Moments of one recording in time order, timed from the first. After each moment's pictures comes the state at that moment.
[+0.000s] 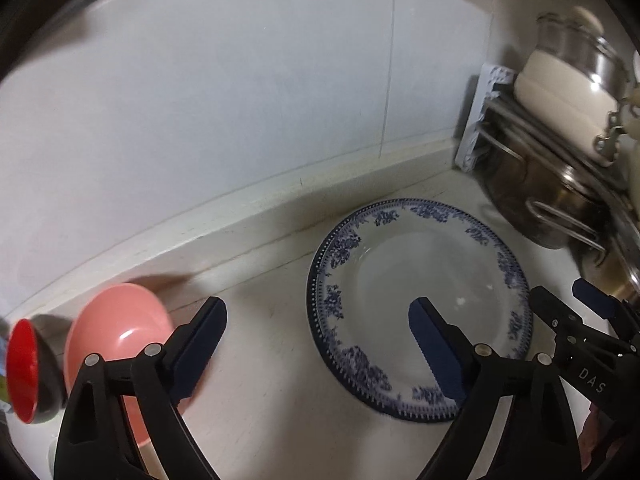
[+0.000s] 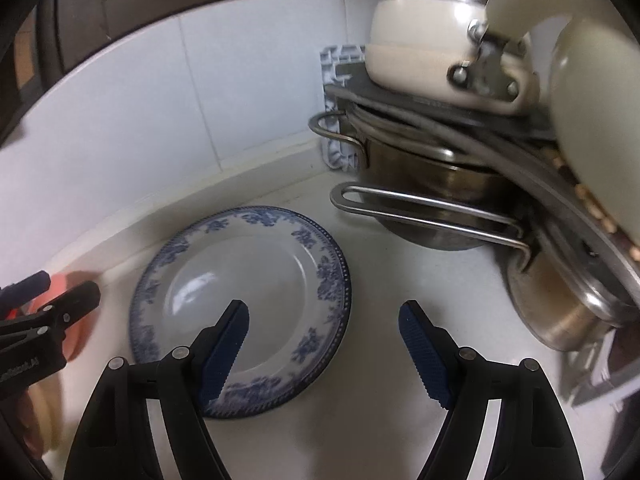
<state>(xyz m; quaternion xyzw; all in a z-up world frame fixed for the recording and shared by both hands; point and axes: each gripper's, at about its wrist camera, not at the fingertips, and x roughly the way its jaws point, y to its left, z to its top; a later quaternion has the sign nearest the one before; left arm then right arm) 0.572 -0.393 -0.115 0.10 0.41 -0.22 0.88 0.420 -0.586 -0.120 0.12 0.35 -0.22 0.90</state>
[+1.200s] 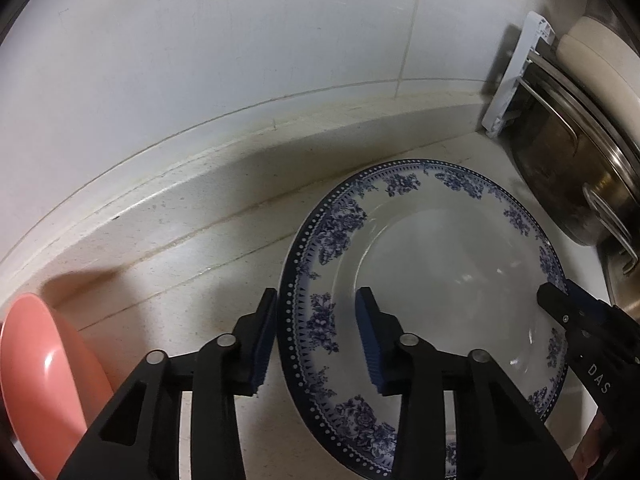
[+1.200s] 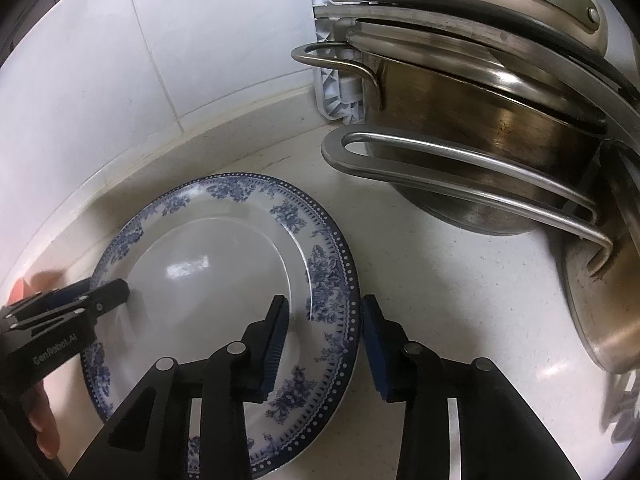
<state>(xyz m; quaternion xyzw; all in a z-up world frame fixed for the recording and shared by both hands) 0.624 -0.413 -0.164 0.09 0.48 -0.23 0.84 0.471 -0.621 -0.163 0.15 0.41 -0.21 0.87</state>
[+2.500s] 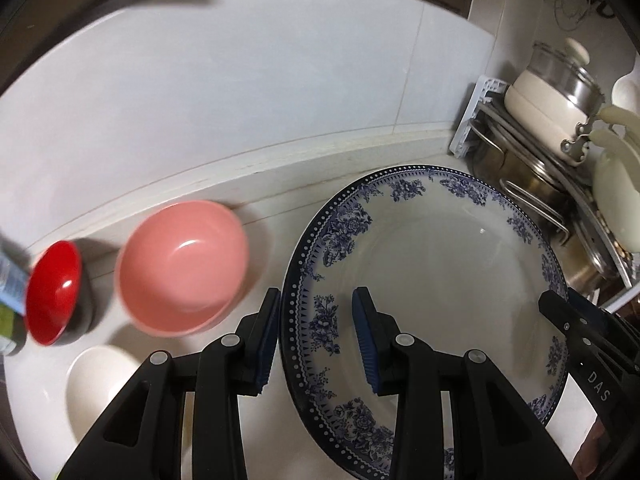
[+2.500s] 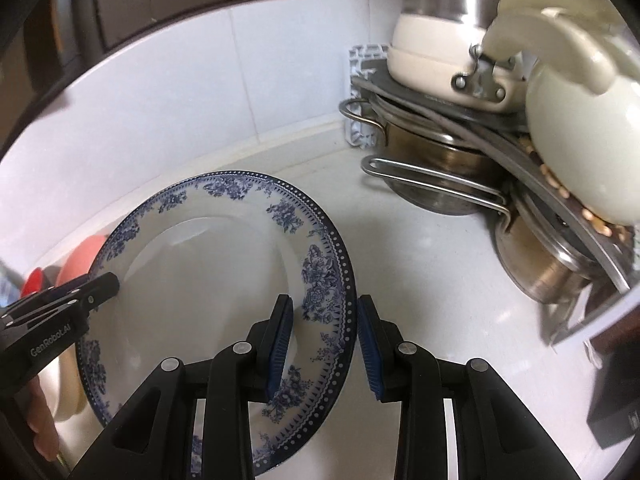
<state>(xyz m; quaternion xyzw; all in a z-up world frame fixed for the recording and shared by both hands) 0.508 -0.316 -0.077 0.05 0.44 -0.20 0.87 0.380 -0.534 -0.076 0.12 0.40 -0.21 0.88</state>
